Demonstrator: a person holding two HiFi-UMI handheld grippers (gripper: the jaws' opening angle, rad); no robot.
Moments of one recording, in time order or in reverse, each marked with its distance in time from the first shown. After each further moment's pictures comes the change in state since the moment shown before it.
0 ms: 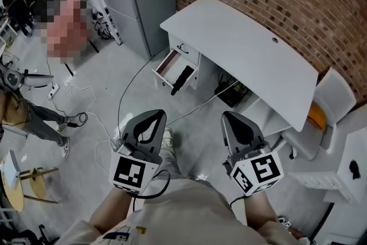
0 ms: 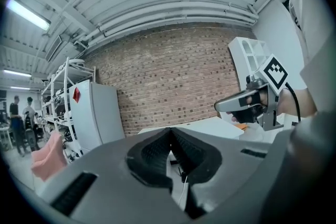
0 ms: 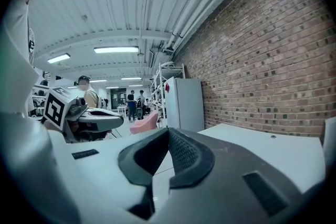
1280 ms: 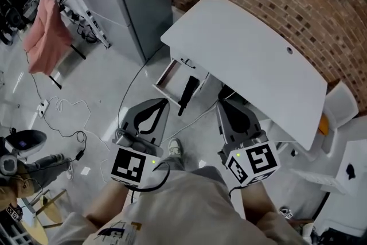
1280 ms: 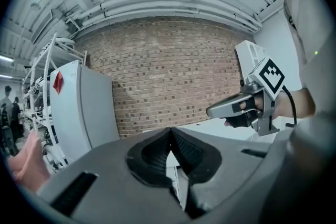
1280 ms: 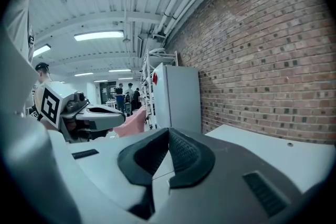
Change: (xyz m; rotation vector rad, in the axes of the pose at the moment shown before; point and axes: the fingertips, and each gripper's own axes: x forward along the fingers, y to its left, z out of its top) left arm 0.205 0.259 -0.024 -0.029 -0.001 -0.155; right arm 0.327 -0.061 0.044 0.017 0.079 -0.092
